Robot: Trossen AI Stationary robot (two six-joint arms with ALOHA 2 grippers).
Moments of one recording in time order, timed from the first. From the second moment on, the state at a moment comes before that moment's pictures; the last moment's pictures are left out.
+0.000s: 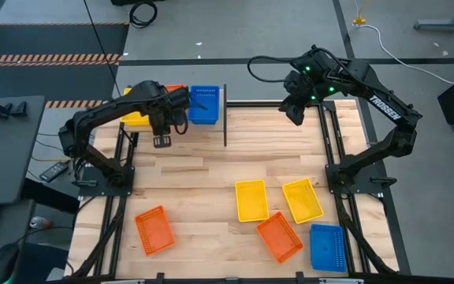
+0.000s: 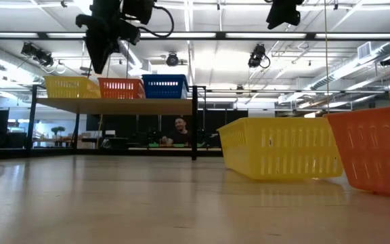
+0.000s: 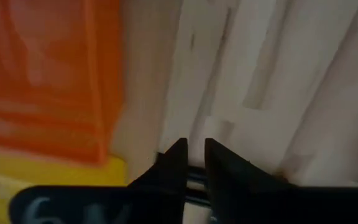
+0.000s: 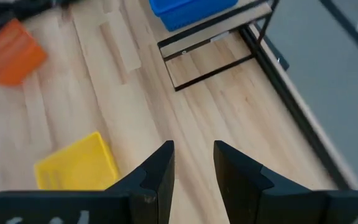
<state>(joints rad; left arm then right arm) 0.47 1.54 1.54 -1.57 -0.18 0.29 -0.53 1.38 1.80 -1.32 -0.20 0.01</state>
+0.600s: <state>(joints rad) 0.20 1.37 1.65 -1.37 -0.14 -0.19 -0.23 1.48 1.60 -1.32 -0.31 0.23</state>
